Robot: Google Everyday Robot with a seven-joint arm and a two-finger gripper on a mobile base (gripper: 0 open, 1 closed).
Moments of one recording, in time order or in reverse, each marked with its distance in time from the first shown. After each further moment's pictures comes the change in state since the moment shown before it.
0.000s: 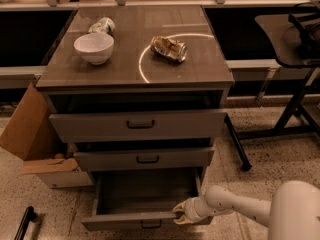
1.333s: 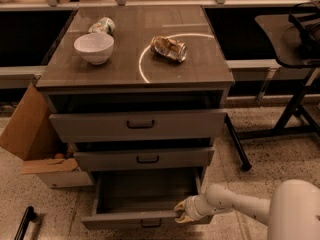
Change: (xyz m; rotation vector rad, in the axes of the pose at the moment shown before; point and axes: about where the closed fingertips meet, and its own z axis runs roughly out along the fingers) arm 0.001 -0.003 0.000 0.009 0.016 -0.003
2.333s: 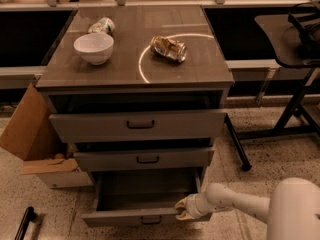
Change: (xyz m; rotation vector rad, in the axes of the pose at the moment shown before) arm 0.001 -0.006 -0.001 0.010 0.023 -0.003
